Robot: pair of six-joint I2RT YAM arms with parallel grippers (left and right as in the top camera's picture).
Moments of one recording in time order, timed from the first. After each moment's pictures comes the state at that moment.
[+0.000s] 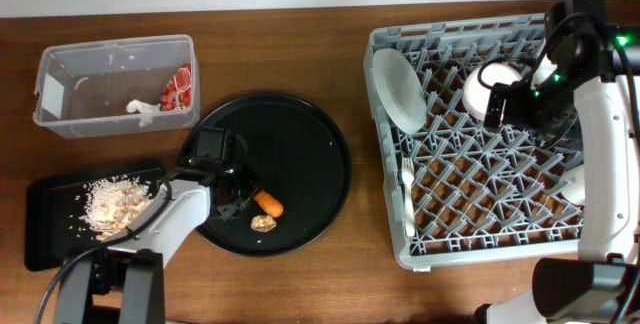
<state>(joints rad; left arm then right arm) -0.18 1.60 0.77 -0.43 0.19 -0.91 -0.12 1.71 1.91 -1.67 0.04 0.21</state>
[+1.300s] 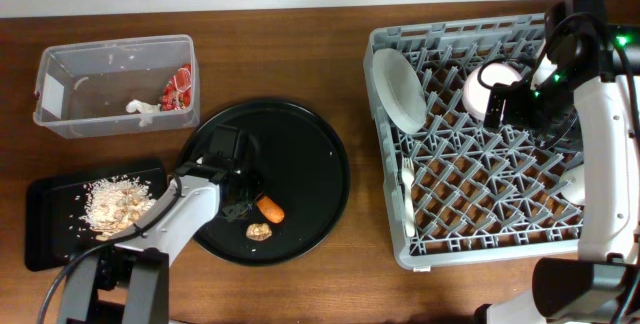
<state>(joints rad) -0.24 1.61 0.82 -0.52 0.13 -0.94 -0.12 1.71 1.91 -1.67 0.03 0.21</state>
